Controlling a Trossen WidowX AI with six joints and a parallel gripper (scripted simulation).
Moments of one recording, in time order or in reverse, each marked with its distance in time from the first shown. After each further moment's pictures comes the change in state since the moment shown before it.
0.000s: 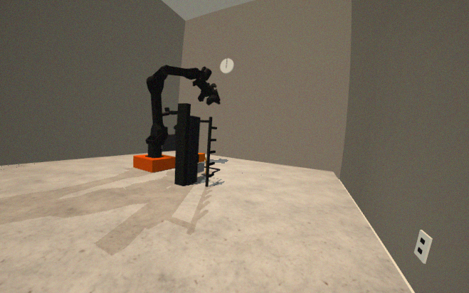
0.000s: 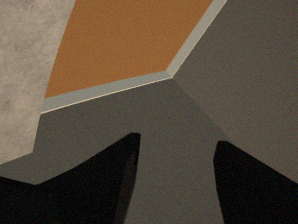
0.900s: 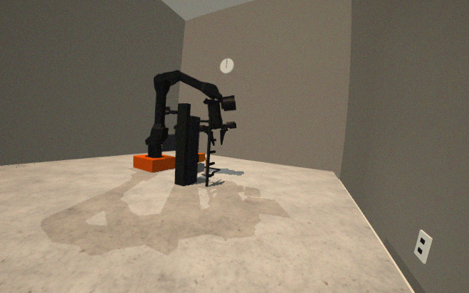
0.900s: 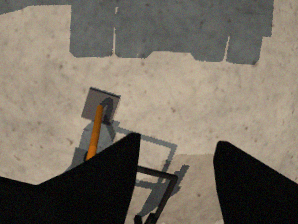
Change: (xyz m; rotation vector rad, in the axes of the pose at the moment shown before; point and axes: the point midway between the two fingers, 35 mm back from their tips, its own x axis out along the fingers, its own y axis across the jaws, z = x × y) arm -0.038 0.405 -0.046 1.280 0.291 0.994
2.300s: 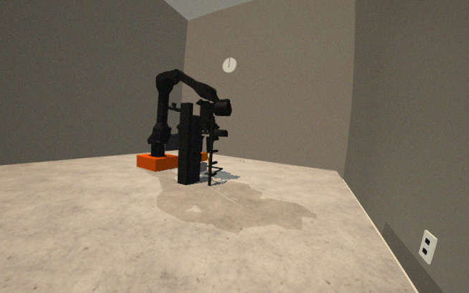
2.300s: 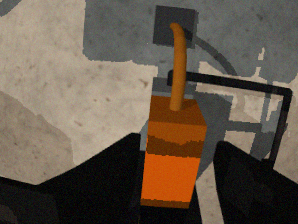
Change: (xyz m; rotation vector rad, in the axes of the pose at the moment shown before) arm 0.025 0.050 -0.083 0.282 0.024 0.171
